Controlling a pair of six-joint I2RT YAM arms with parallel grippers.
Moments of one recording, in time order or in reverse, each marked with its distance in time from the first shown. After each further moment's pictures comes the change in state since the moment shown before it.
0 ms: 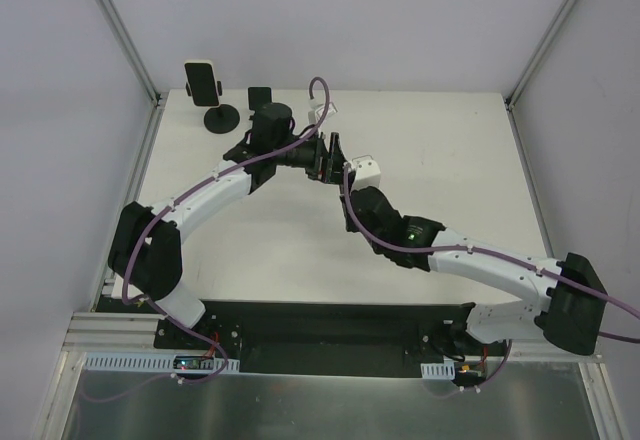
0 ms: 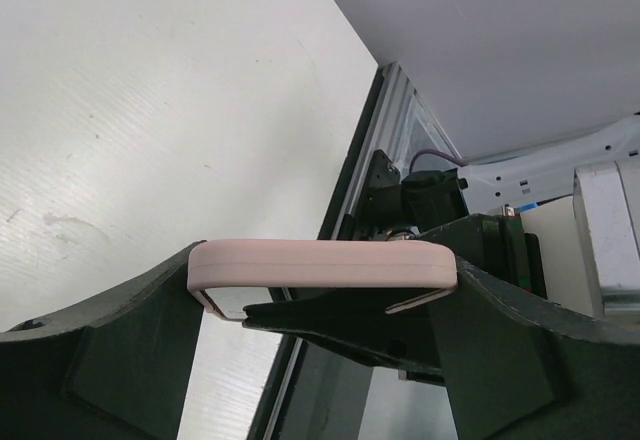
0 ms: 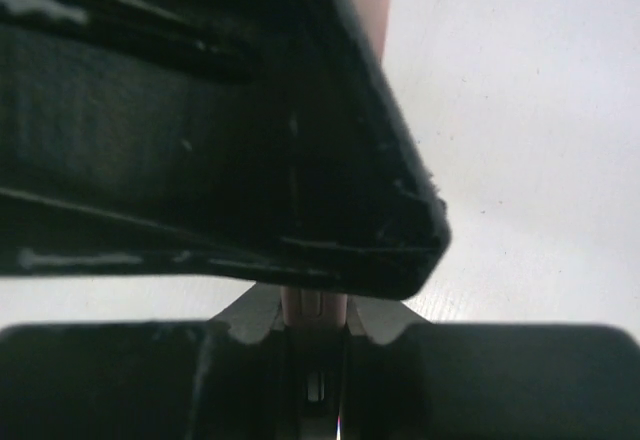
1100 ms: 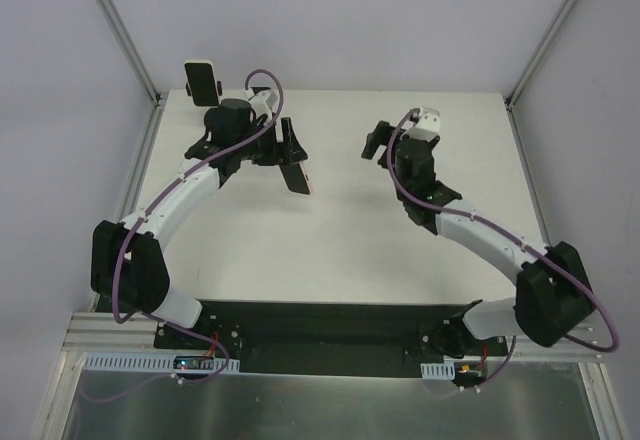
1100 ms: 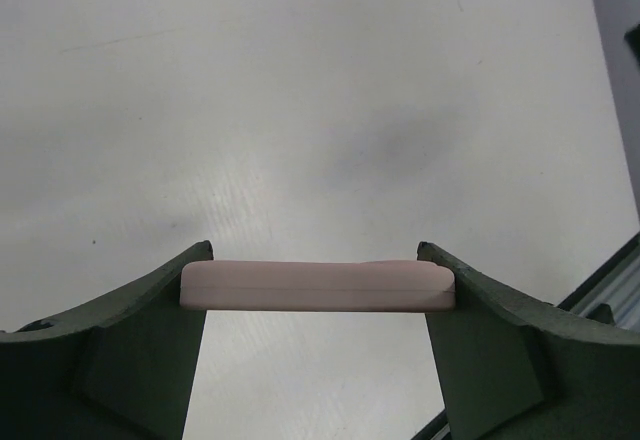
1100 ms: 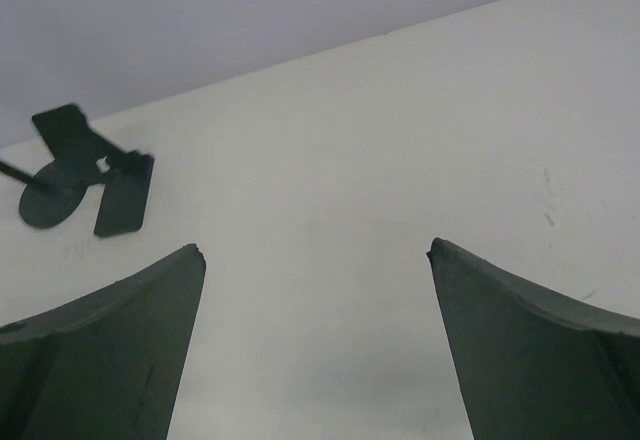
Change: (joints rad) left arm 0.221 -0.113 -0.032 -0.261 -0.497 0.196; right arm -0.385 0.071 -0.022 0.439 -0.006 0.051
